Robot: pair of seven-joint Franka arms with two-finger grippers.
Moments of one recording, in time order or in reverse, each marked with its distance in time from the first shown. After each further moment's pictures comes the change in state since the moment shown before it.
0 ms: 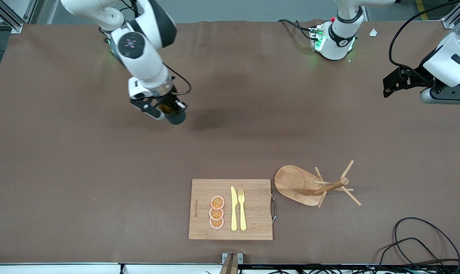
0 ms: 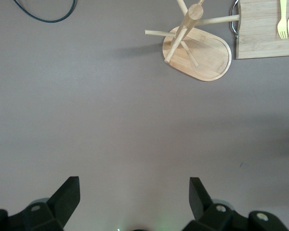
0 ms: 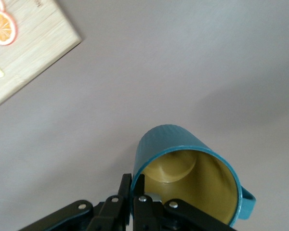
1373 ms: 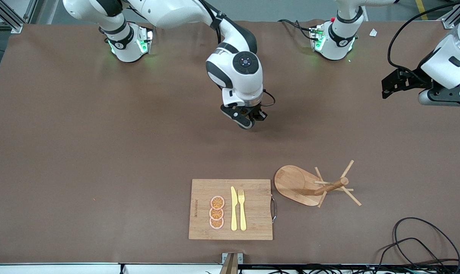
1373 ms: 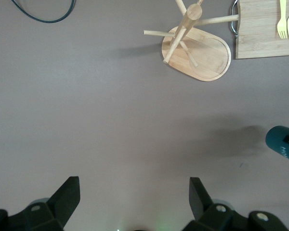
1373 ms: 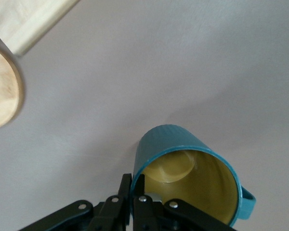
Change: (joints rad) left arm 0.000 0.004 -0.003 0.000 0.000 0.004 0.000; right arm 0.304 0.633 -0.001 0.764 -0.102 -0.131 0.360
